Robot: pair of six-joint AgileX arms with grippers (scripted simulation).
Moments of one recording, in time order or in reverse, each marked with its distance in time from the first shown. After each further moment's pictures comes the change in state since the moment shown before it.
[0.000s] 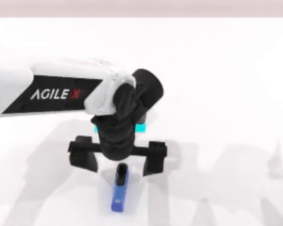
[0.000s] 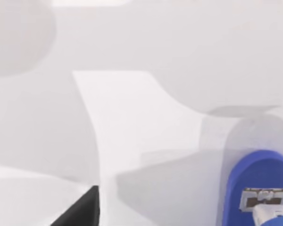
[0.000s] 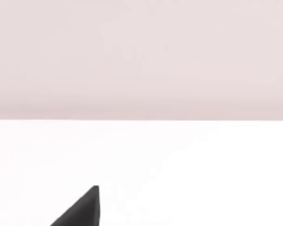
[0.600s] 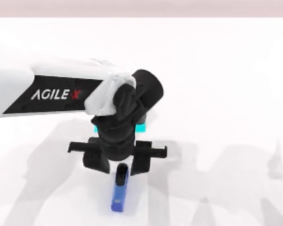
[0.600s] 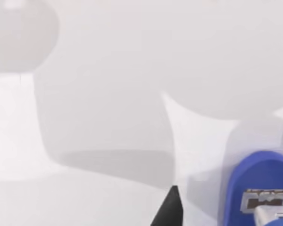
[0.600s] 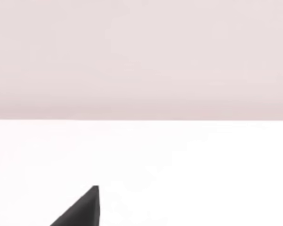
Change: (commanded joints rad) left arm 0.000 0.000 0.000 0.000 0.000 0.000; right arm 0.000 0.000 0.000 0.000 0.000 0.000
